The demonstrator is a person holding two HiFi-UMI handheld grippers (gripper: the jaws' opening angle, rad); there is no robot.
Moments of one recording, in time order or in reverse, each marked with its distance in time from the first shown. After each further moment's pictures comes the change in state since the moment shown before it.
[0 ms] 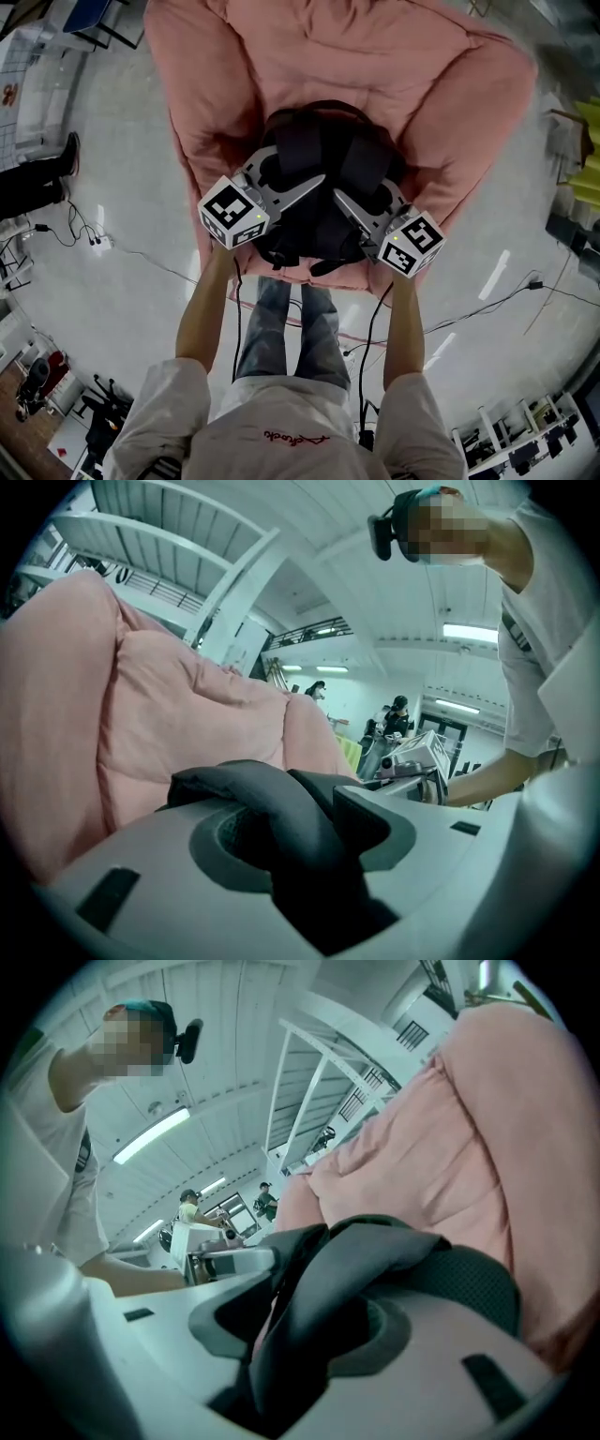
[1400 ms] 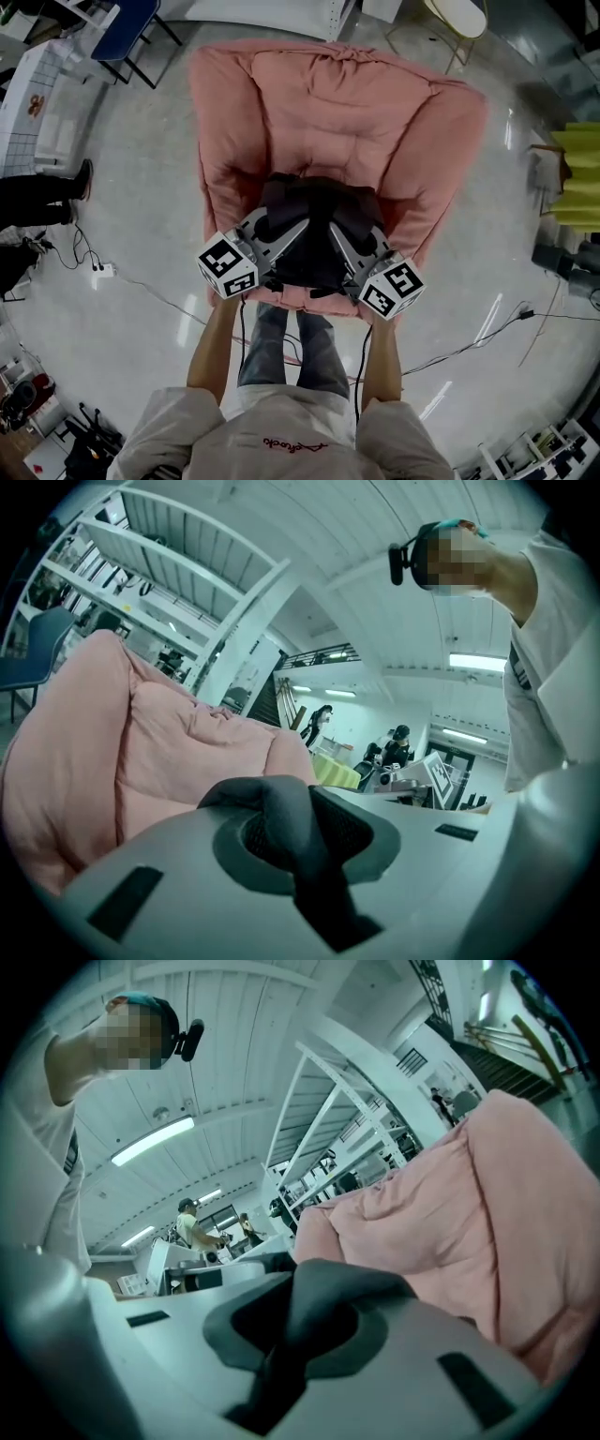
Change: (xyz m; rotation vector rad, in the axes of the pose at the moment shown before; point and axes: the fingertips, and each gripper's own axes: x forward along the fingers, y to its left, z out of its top) left arm -0.061 -0.076 0.065 -0.098 -0.127 0.032; right arm -0.036 0.084 0.061 -0.035 -0.114 -0.069
